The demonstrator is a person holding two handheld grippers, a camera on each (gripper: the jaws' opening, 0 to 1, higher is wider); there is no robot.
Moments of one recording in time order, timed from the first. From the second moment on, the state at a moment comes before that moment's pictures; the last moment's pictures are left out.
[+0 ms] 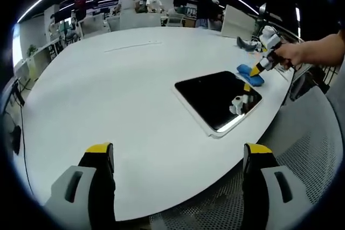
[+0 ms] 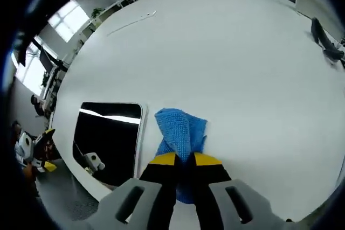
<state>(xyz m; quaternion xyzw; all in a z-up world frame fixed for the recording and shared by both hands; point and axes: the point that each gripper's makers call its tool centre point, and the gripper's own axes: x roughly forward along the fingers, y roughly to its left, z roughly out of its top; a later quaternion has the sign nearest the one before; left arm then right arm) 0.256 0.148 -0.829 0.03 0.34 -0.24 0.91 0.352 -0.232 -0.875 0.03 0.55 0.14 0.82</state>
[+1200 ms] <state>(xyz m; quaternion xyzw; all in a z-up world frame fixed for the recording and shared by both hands) 0.263 0.153 -0.813 0.02 0.31 -0.24 0.92 0.345 -0.241 -0.812 -0.01 0.34 0.28 0.90</state>
